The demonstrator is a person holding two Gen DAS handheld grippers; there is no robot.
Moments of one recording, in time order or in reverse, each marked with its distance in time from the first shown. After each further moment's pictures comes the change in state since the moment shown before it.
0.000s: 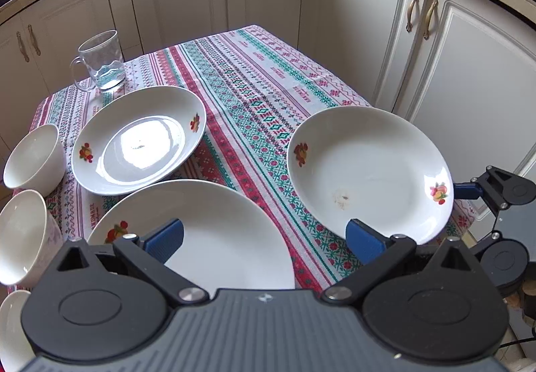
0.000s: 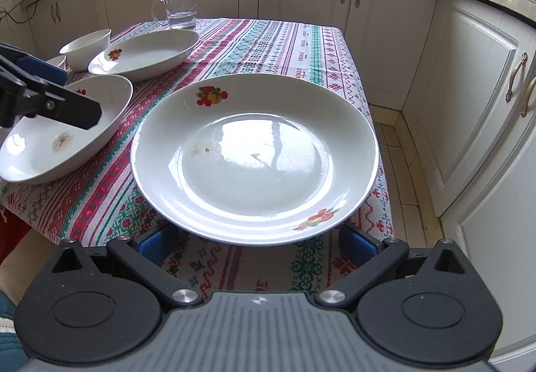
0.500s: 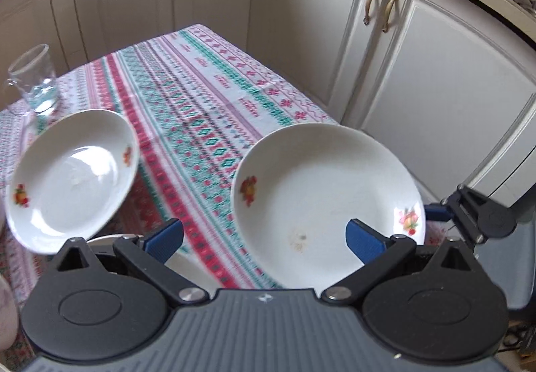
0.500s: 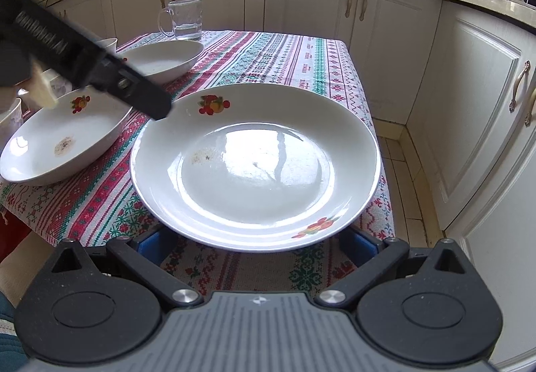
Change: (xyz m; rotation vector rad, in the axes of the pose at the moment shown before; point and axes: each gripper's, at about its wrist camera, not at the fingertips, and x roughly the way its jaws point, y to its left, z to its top) left arm 0.039 -0.011 0.044 0.060 0.040 -0.187; right arm 0.001 -0.003 -0.006 -0.012 -0.058 0.019
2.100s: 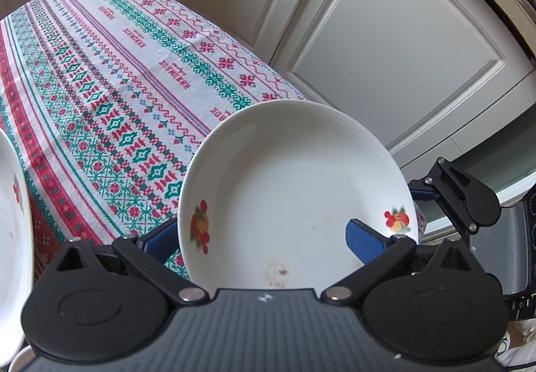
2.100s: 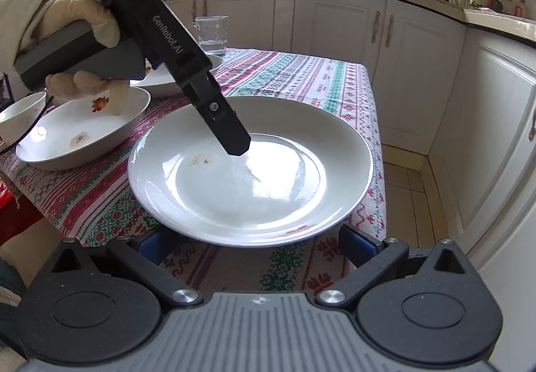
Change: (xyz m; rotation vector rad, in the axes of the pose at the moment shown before) left arm 0.086 0.020 0.043 0.094 0.262 -0.319; right arm -0.011 -0.024 -0.019 -0.094 -0.090 0.106
